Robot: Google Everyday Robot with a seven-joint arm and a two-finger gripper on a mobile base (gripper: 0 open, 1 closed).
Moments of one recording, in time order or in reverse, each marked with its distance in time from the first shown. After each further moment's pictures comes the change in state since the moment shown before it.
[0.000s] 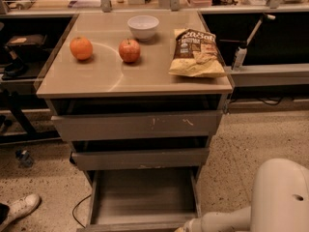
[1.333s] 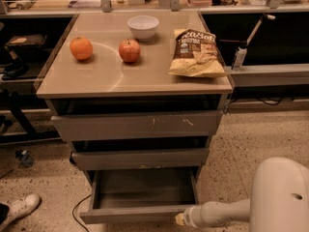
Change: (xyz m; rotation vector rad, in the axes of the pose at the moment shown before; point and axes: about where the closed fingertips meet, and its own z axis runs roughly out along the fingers) arm -0.053 -0.017 -0.002 0.029 -0.081 0.028
